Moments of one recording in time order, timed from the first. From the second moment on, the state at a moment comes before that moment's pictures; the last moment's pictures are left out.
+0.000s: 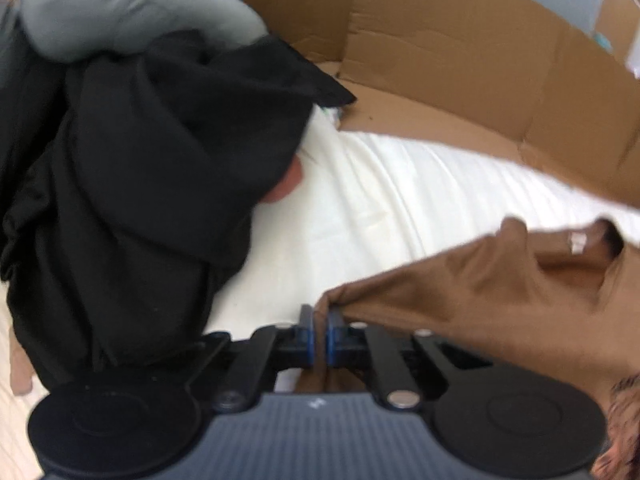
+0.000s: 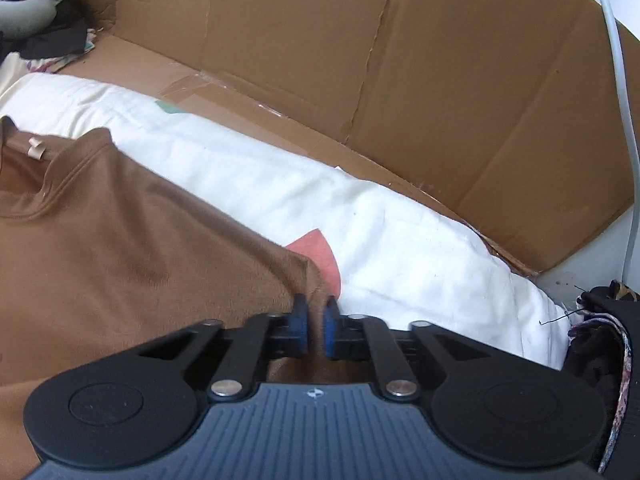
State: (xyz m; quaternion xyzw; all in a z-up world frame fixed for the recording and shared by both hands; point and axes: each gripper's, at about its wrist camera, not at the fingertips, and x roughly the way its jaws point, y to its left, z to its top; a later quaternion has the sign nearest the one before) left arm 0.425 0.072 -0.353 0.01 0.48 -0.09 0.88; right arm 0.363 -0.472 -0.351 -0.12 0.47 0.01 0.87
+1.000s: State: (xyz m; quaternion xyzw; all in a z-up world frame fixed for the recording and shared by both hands) left arm 0.429 0.016 -0.314 0.10 0.43 -0.12 0.89; right arm 0.422 -0.410 -0.317 -0.14 0.41 0.09 0.89
